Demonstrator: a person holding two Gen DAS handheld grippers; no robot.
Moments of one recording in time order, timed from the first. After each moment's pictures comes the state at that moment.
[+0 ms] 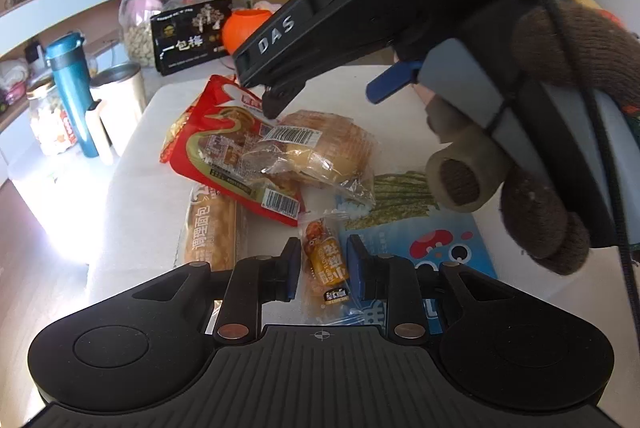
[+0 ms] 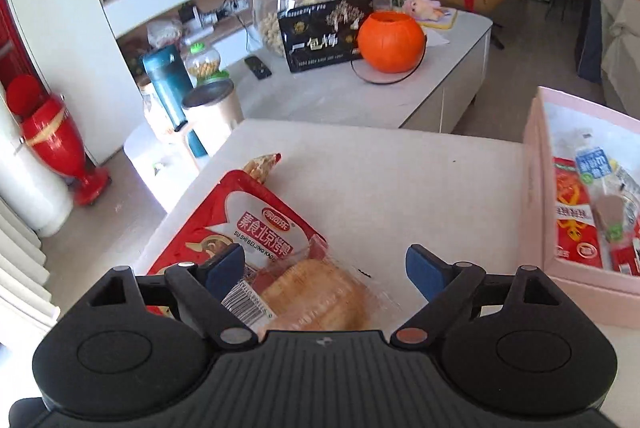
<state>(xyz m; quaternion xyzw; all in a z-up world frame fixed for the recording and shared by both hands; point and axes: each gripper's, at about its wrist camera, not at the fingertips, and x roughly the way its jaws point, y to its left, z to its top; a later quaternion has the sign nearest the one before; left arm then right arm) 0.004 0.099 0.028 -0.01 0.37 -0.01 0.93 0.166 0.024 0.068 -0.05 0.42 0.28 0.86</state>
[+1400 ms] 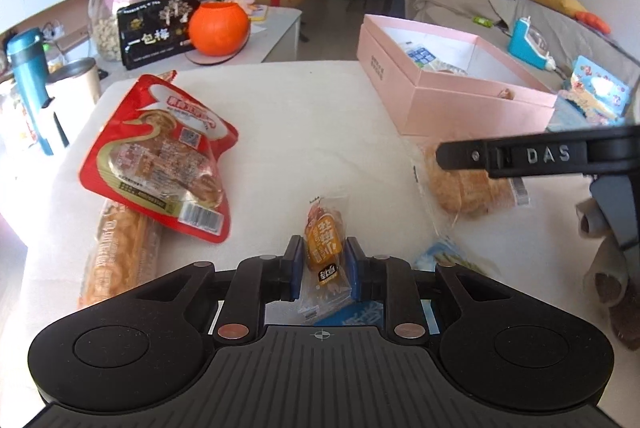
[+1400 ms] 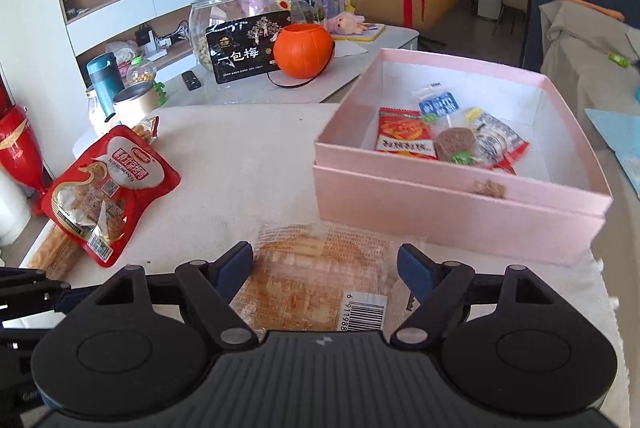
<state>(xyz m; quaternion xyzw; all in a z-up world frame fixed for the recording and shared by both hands) 0.034 0.066 0.017 -0.04 0.38 -0.05 0.92 0.127 -0.124 0.035 -0.02 0.36 0.22 0.91</state>
